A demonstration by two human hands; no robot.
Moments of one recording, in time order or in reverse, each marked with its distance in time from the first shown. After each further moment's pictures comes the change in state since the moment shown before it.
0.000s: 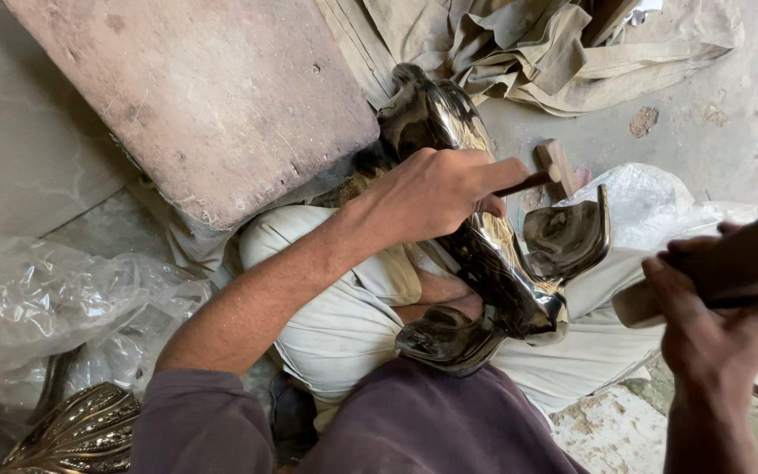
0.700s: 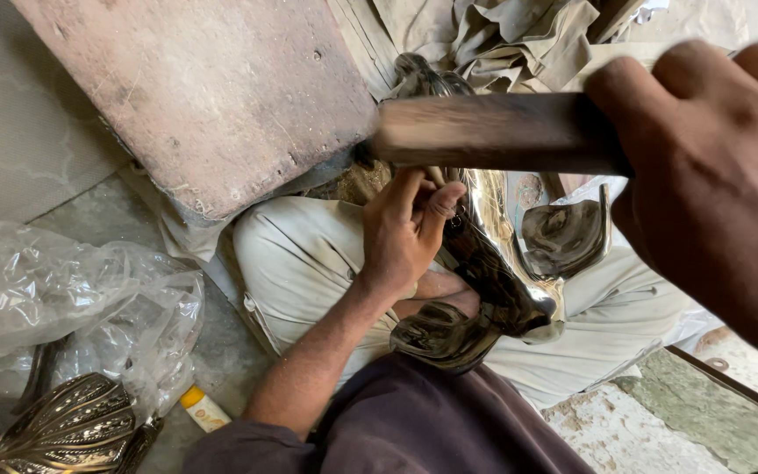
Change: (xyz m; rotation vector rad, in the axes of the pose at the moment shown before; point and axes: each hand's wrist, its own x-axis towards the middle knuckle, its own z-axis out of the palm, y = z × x) left_hand -0.046 0.038 0.044 -0.293 0.710 -0.516; right_hand 0.097 -0.146 0.061 -1.299 -0.436 -0.789
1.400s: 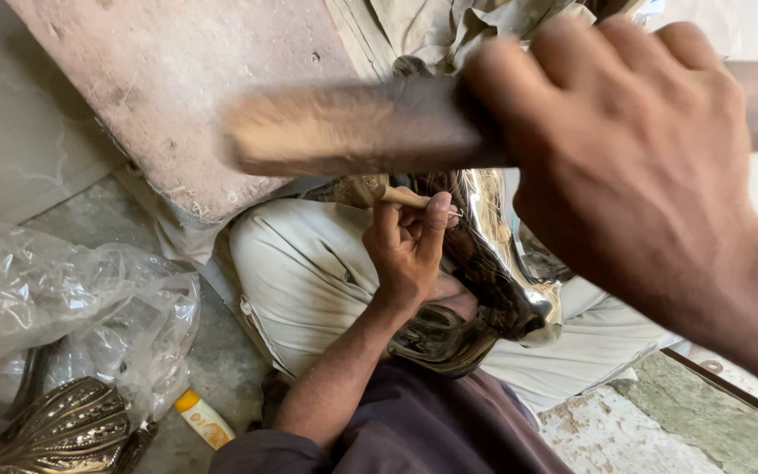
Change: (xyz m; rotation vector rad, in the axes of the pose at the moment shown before) left_hand -0.023 0.004 0.019 -0.285 0.226 -0.109; right_hand 0.035 -0.032 -0.038 -0.197 0.148 -0.154
